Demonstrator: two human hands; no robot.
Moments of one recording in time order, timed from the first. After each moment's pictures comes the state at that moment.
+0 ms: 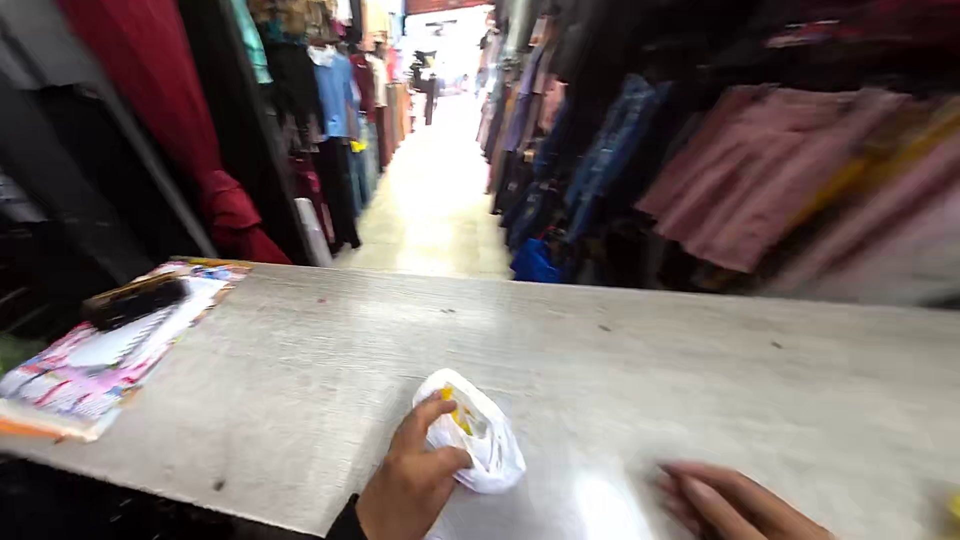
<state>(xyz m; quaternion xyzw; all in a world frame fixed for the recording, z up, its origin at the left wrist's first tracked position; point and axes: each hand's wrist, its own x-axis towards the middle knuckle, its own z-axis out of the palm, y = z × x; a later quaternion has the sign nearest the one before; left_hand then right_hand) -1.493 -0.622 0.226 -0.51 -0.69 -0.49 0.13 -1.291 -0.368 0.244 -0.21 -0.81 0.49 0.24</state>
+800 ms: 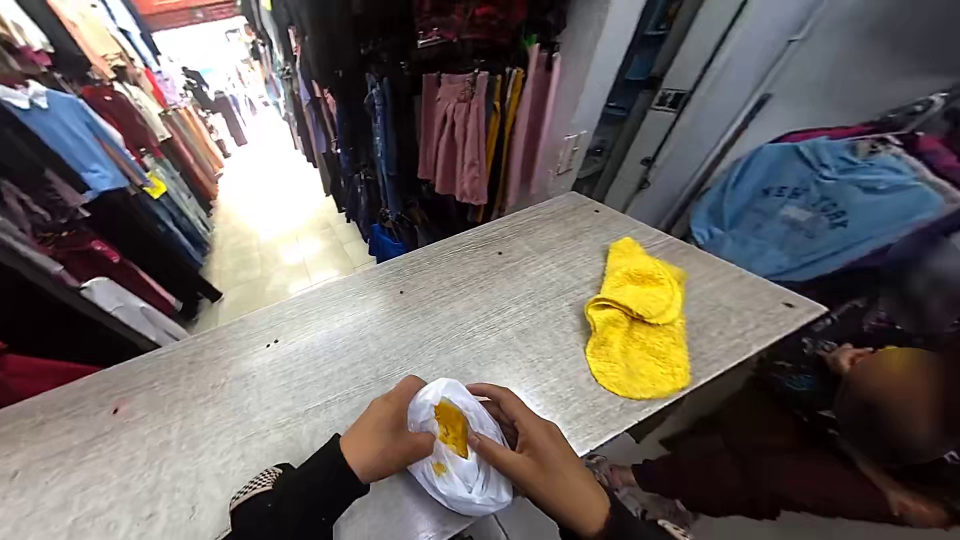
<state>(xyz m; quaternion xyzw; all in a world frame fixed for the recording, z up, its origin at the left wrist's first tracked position) -1.476 -0.468 0.288 -0.54 -0.68 -0.26 -0.42 -1.275 -0.381 0.225 -0.26 -0.77 0.52 0.25</state>
